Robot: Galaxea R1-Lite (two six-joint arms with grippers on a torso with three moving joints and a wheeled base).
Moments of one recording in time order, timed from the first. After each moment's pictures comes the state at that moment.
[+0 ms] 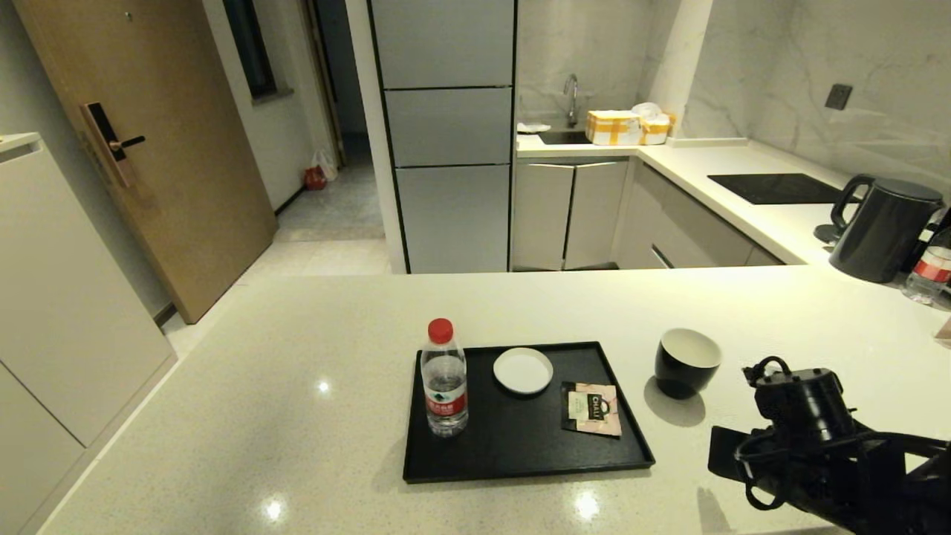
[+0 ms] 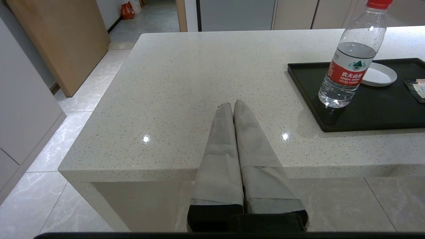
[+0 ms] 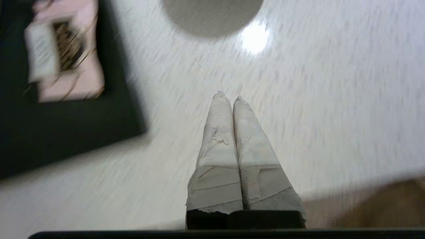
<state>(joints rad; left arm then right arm) 0.00 0.00 0.00 0.00 0.01 0.01 0.30 1.90 -0.30 -0.80 -0.28 0.45</state>
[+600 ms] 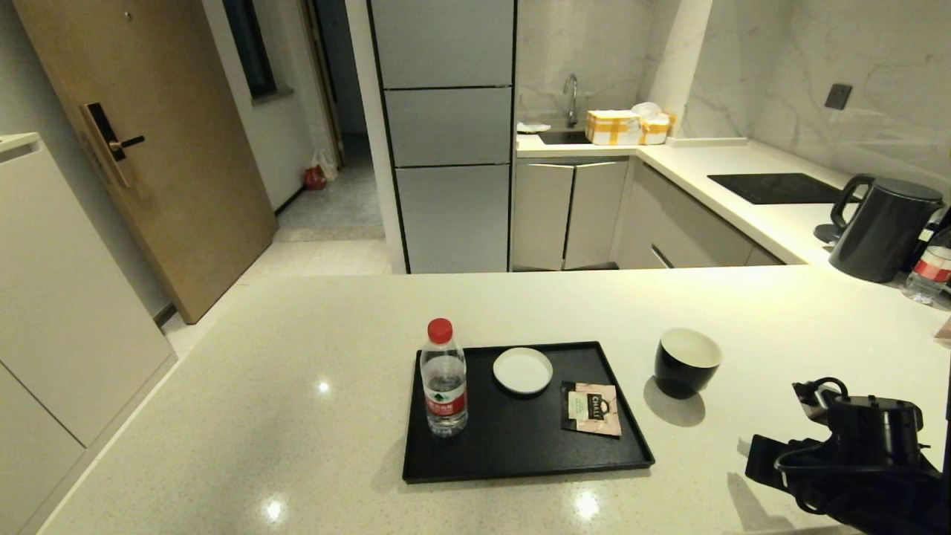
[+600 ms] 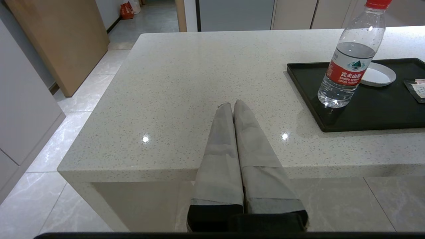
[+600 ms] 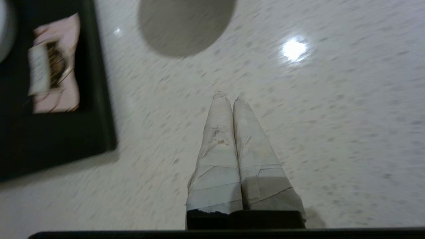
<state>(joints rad) 0.00 0.00 0.00 0.00 0.01 0.01 0.00 2.13 -0.08 -1.38 0.07 0.32</state>
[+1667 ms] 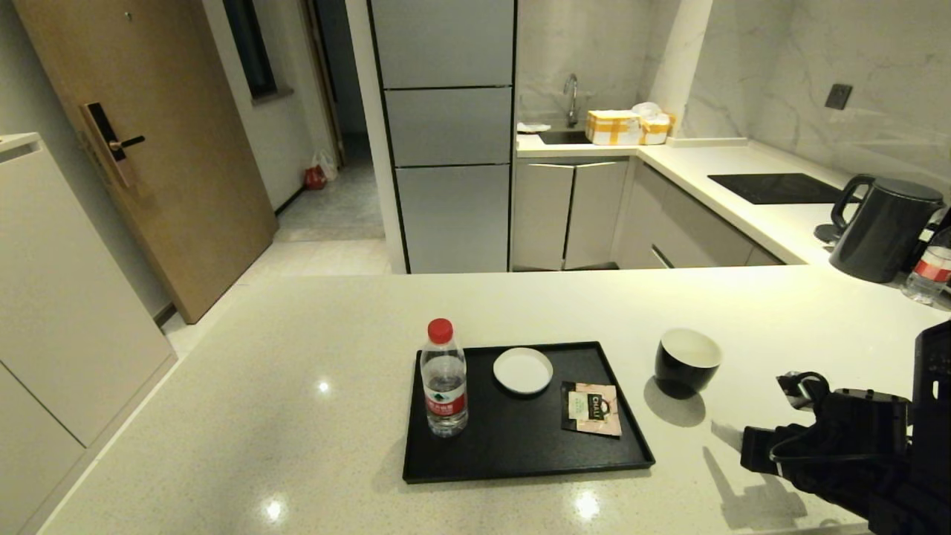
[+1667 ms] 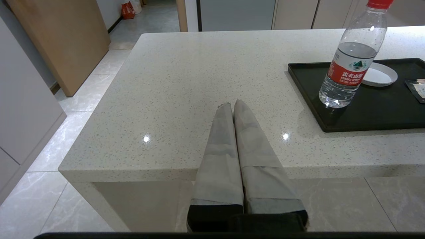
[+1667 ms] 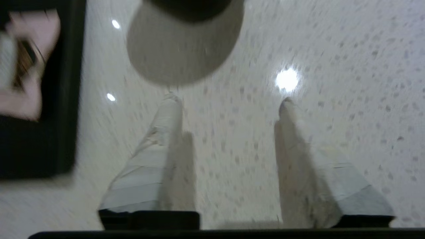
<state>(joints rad) 0.00 0.00 0.00 0.00 0.01 0.01 -0.09 2.29 -0.17 -1.51 0.22 0.10</state>
